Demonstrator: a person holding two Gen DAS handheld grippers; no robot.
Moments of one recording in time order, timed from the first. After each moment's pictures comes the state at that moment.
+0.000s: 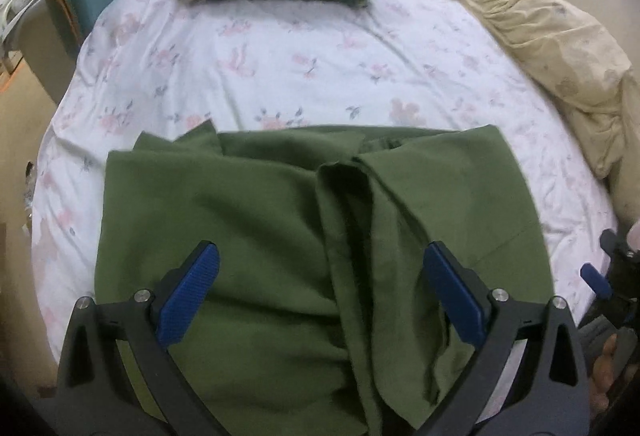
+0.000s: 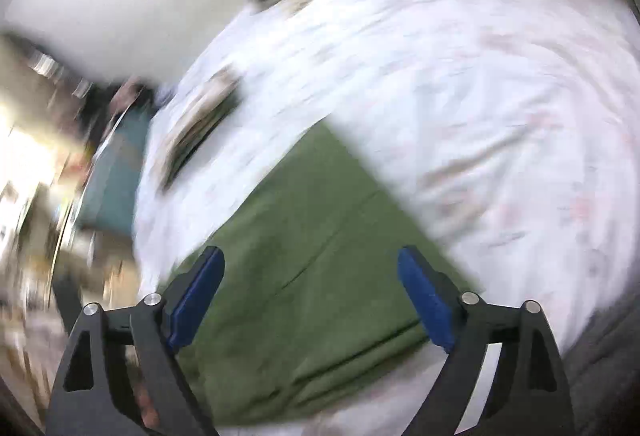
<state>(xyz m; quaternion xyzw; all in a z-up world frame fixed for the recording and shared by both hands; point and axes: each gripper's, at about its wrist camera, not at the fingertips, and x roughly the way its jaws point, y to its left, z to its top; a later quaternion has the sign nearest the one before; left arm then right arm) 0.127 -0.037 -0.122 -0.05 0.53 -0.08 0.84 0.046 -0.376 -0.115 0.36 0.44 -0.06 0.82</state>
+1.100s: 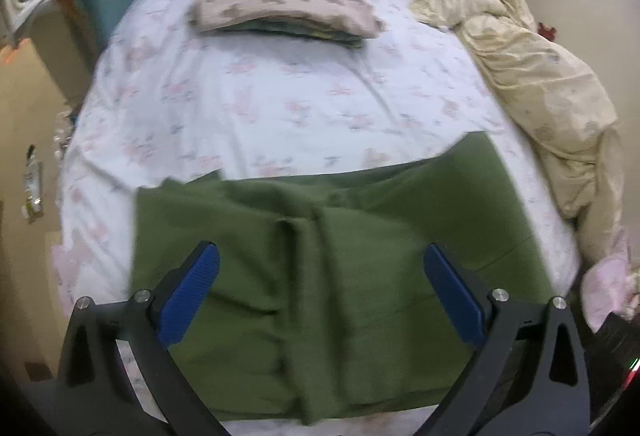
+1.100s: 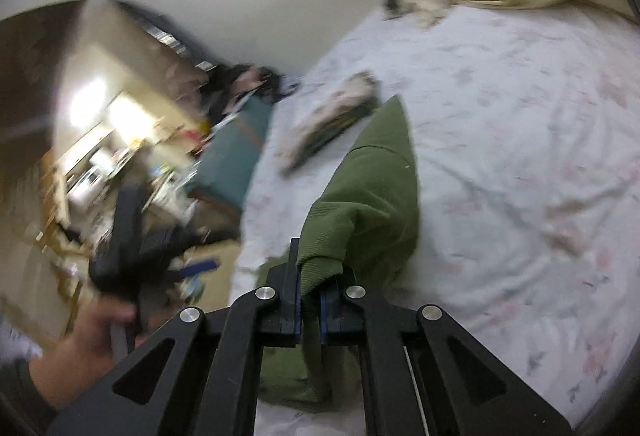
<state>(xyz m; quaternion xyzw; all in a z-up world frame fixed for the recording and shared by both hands) 0.145 -0.043 -0.023 -0.11 0.55 -0.10 0.83 0.021 -0.322 -0.052 0.32 0.32 0.24 0.86</state>
